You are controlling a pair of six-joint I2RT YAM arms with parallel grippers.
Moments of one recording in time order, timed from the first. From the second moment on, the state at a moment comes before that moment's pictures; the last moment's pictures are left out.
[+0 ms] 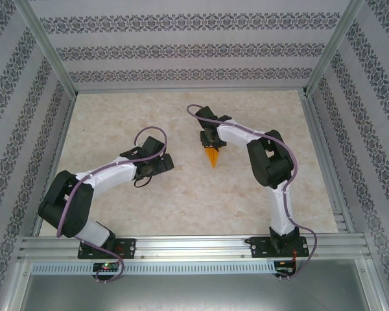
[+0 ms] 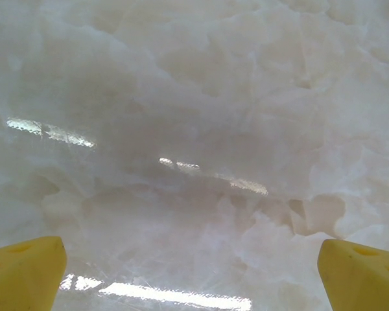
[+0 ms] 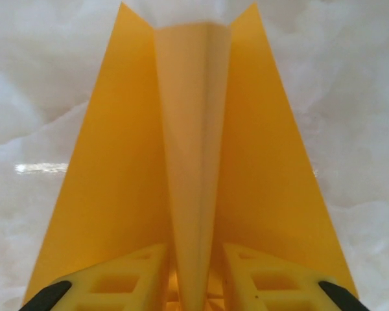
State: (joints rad) left arm -0.54 1.52 0.85 -0.44 -0.12 -0.87; right arm 0.53 2.17 1.59 -0.66 0.21 0.45
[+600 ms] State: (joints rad) left arm -0.54 1.52 0.90 -0.47 -0.13 -0.85; right arm 0.53 2.11 1.60 -0.69 0.21 0.48
